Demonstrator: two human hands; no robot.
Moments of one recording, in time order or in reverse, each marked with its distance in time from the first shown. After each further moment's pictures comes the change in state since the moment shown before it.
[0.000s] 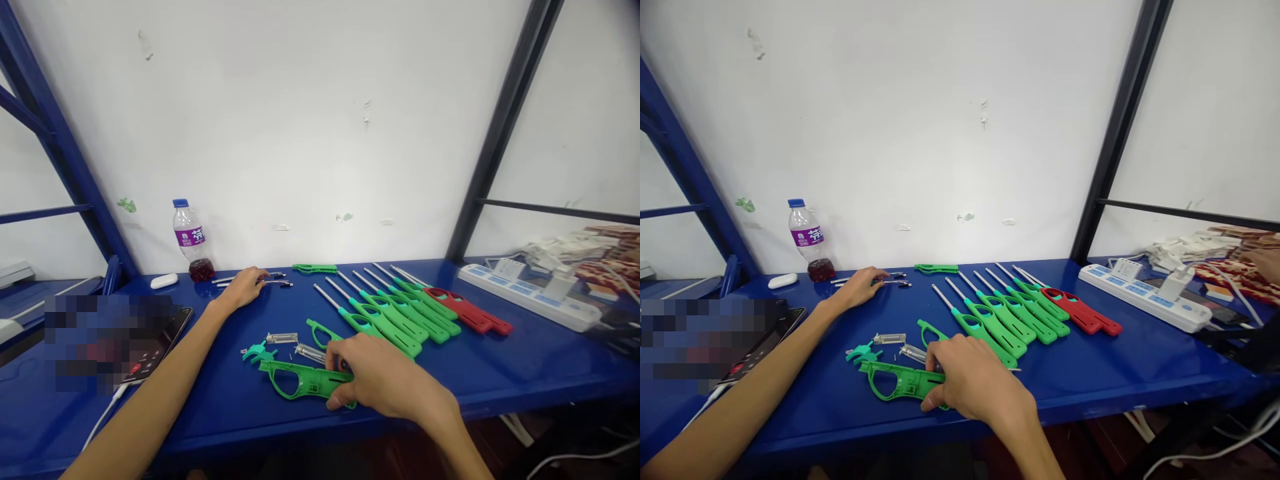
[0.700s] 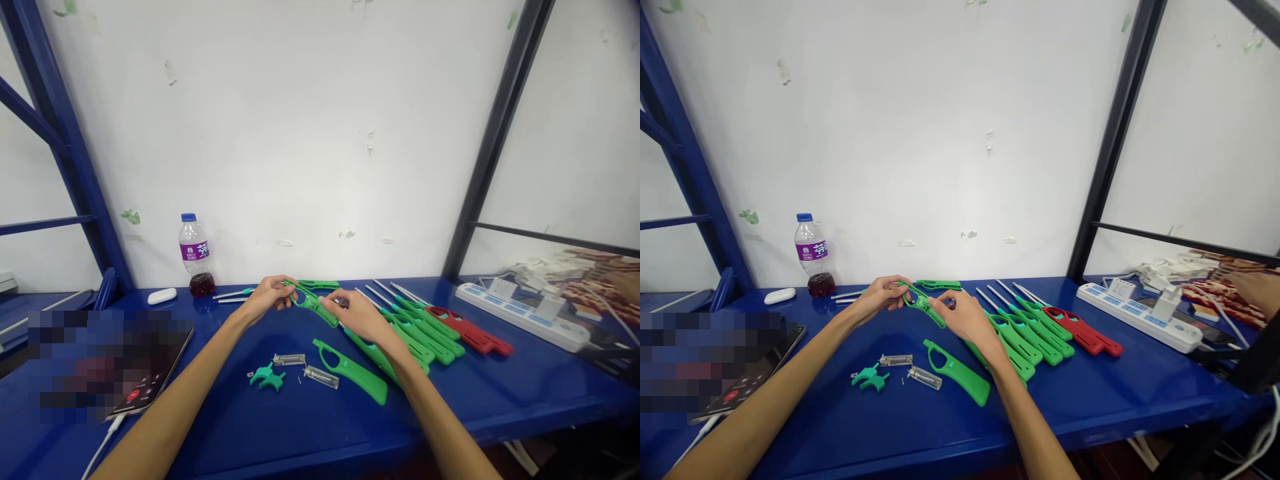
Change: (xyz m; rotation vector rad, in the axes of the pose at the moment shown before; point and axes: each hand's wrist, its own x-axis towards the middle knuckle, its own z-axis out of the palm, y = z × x) left_hand 0.000 0.061 -0.013 -0.977 -0.135 -0.098; right_hand 0.099 0.022 -0.024 0.207 0.404 0.049
